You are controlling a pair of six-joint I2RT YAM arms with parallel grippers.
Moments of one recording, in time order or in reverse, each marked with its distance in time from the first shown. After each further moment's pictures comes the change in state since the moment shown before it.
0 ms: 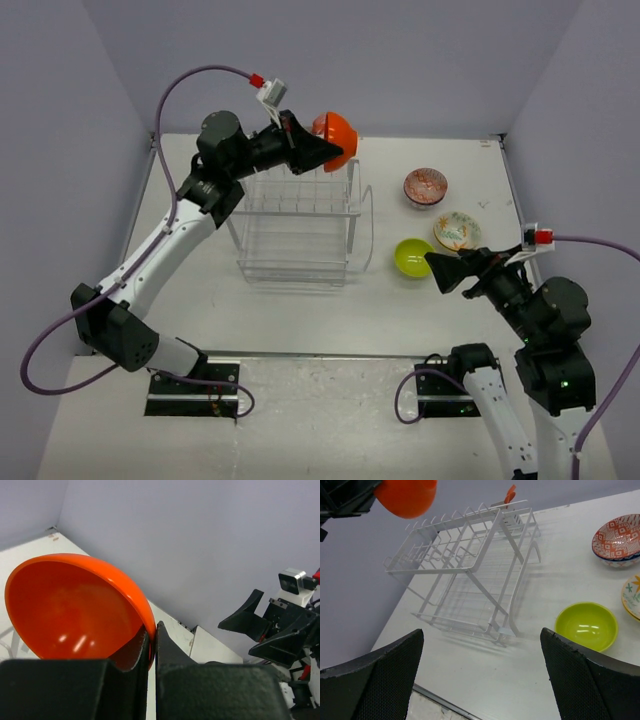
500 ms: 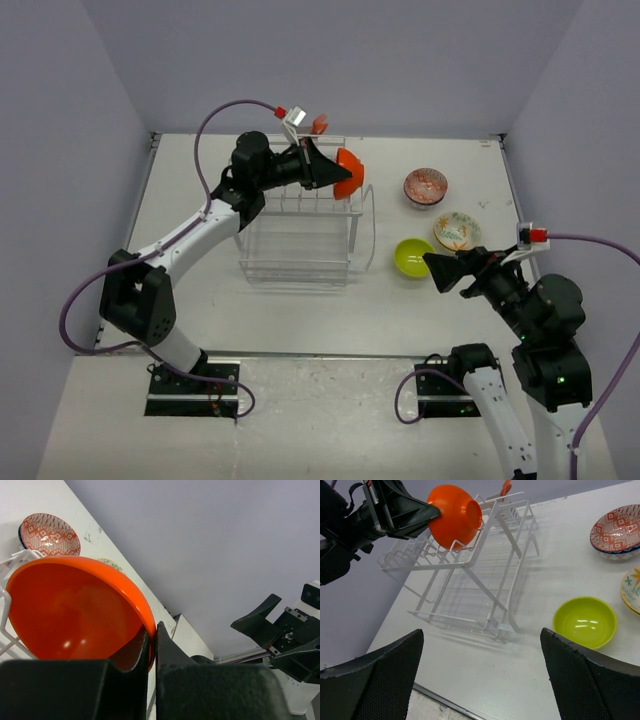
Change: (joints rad) left arm 0.003 0.147 -0.147 0.179 0.023 -0.193; right arm 0.000 0.006 -0.023 -0.001 0.003 0.001
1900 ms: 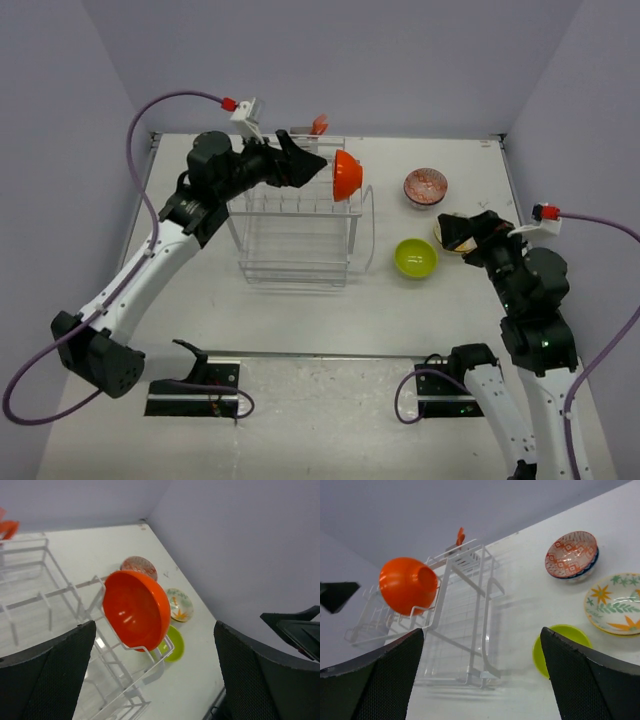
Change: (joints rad) left arm 0.001 -0.351 0.040 -0.441 -0.420 0.328; right arm 0.000 0.135 -0.087 0.229 0.332 0.131
